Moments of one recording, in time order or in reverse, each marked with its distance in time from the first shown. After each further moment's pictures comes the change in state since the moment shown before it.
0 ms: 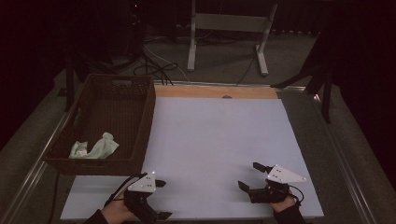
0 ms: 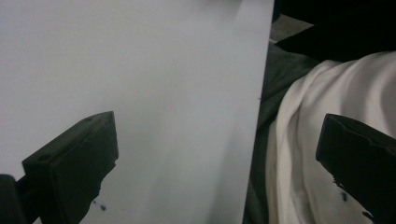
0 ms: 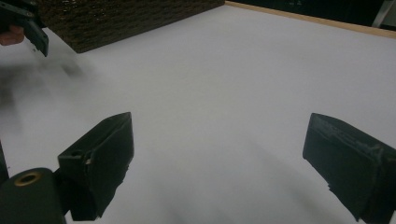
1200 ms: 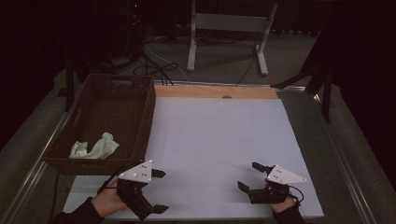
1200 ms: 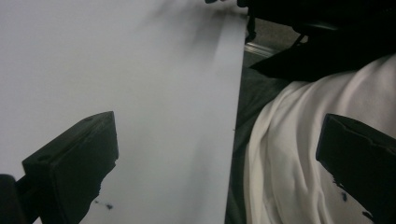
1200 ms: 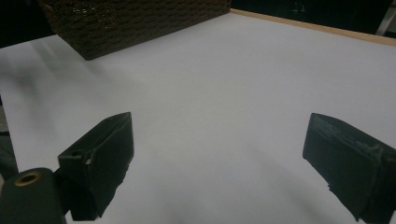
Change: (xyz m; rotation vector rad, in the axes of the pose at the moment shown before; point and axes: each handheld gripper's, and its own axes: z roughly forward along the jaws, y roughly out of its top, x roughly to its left) left arm -0.003 0.051 -0.044 -0.008 -0.039 0.081; right arm 0.003 0.003 -0.001 -0.026 0.017 -0.003
